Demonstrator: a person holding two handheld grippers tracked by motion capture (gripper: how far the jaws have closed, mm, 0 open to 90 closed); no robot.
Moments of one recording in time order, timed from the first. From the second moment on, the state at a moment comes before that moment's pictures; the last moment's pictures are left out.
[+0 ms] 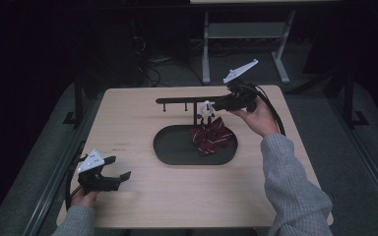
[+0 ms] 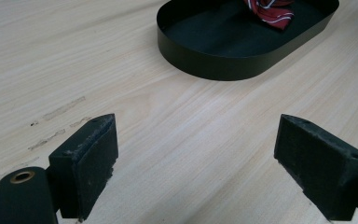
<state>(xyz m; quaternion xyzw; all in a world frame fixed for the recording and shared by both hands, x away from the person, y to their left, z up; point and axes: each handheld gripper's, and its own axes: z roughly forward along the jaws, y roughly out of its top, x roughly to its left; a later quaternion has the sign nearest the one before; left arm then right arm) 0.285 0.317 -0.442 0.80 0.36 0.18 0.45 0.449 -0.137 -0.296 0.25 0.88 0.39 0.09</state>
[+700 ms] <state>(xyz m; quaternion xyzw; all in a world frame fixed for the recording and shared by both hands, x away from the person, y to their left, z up) 0.285 0.317 -0.442 0.80 0.36 0.18 0.44 0.436 -0.143 -0.294 0.24 0.88 0.40 0.08</state>
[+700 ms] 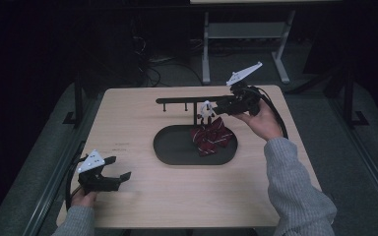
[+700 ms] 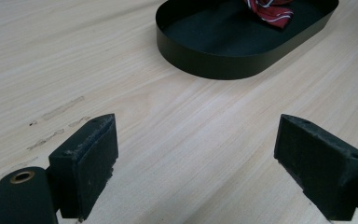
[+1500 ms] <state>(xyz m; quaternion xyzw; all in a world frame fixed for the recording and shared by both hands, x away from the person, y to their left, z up) 0.285 0.315 -0.443 0.80 0.36 0.18 0.44 0.418 -0.157 -0.297 0.25 0.88 0.41 0.07</state>
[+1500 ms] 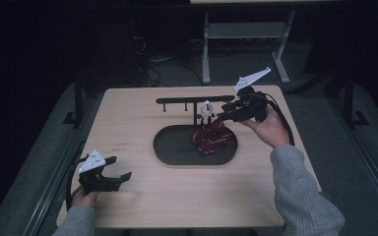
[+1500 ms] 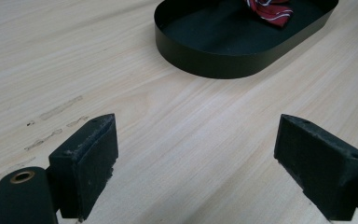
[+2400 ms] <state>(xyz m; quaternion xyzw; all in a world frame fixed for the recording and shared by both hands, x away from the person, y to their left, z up) 0.285 0.315 -0.443 0.80 0.36 0.18 0.44 0.388 -0.172 -0.325 0.25 0.87 0.42 0.06</state>
